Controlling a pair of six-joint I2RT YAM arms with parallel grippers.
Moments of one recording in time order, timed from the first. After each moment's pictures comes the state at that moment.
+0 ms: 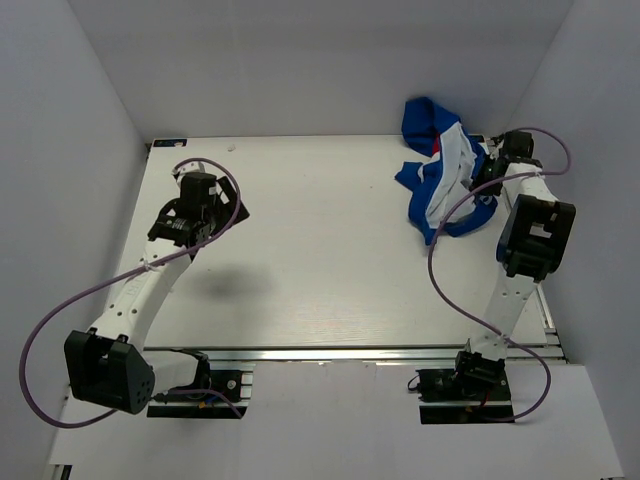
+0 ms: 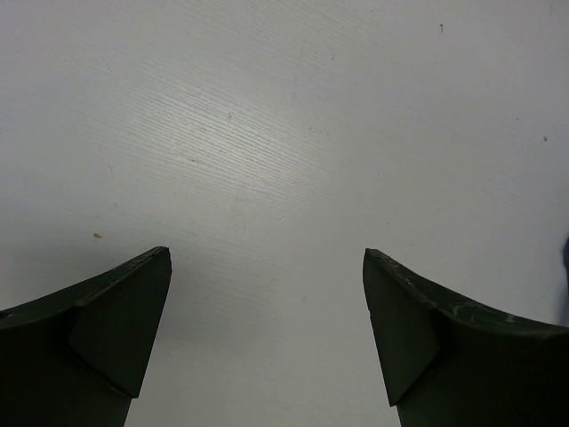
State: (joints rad) left arm -0.24 1.22 1.07 -0.55 -0.22 -0.61; right arm -0.22 2.16 1.73 -0.47 -0.19 0.17
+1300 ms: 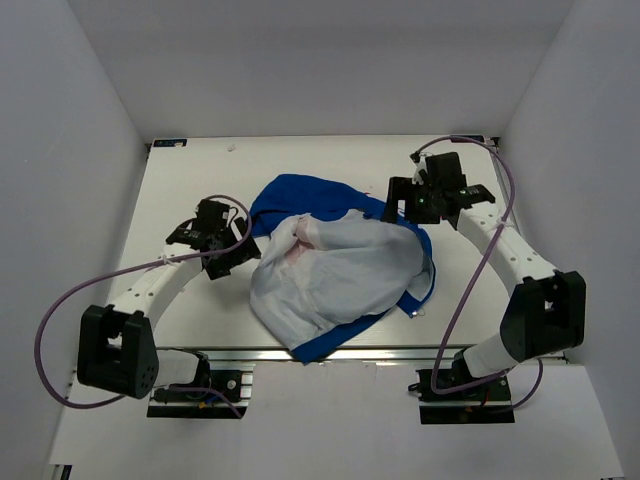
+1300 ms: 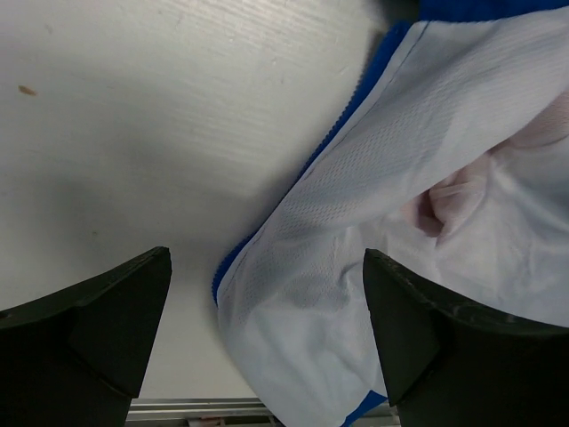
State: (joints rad) left arm -0.24 1.27 0.88 -0.61 -0.02 -0.66; right arm 0.29 1.50 1.23 -0.59 -0.23 0.25
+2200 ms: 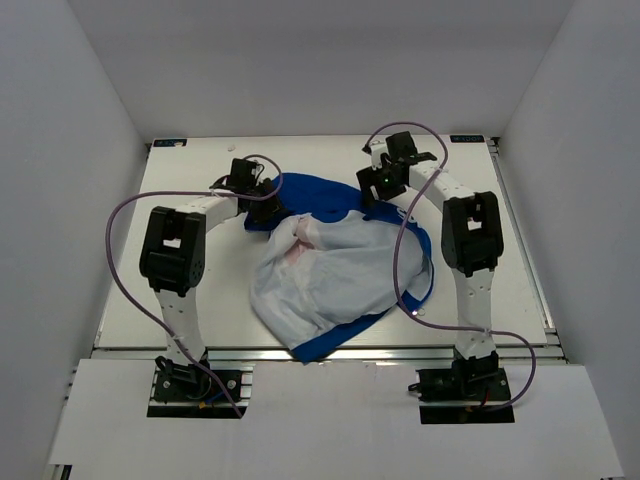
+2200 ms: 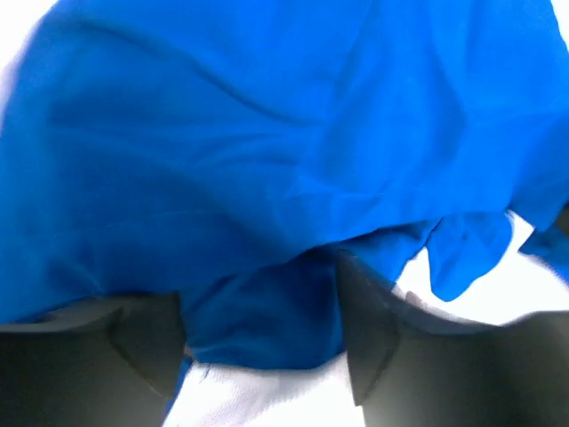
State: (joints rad) left arm -0.24 1.99 1.35 -0.26 0.23 -0.64; right arm 0.30 2.22 1.80 -0.57 -0.28 -0.20
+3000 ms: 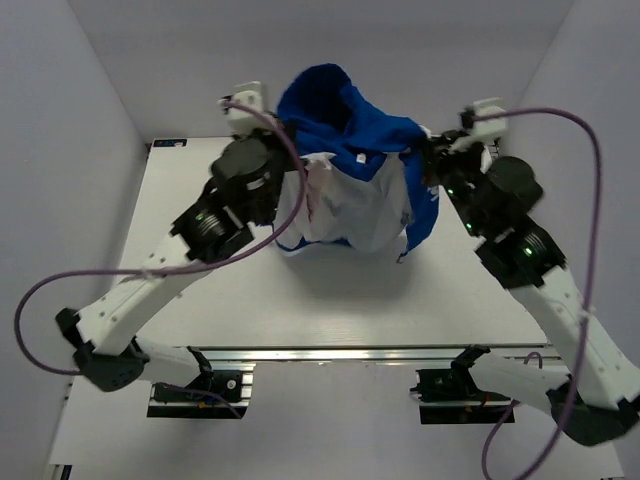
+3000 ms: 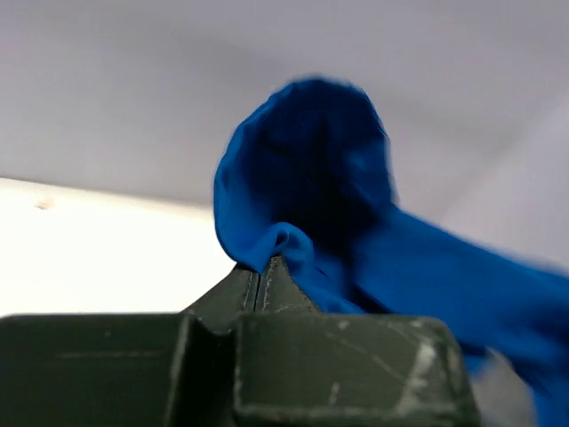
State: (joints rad) left arm -0.89 1.38 1.66 -0.24 -0.72 -0.31; right arm 0.62 1.09 1.40 -0.26 0.26 0.00
